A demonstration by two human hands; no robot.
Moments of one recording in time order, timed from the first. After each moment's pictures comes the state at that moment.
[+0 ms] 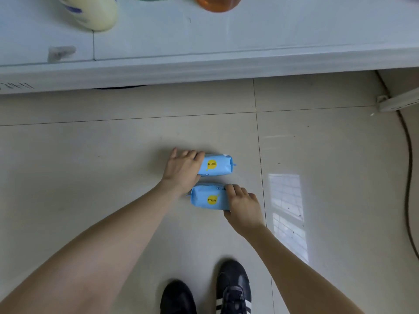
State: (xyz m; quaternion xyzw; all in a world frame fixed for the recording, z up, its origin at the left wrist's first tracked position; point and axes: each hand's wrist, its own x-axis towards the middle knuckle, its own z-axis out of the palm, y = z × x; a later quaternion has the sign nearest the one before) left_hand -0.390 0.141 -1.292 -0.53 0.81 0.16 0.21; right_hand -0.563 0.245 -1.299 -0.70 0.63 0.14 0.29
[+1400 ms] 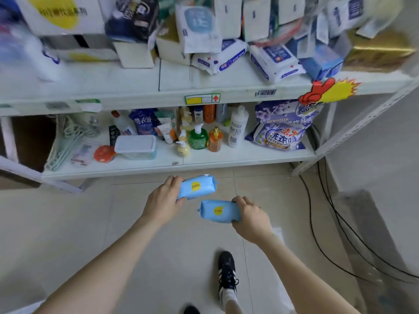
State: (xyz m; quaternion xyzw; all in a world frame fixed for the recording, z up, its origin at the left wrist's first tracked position) left_hand -0.313 0.274 -0.718 -0.63 0.75 0.19 -0.03; right_hand -0.563 0.325 -0.761 -0.69 0.67 -0.01 0.26
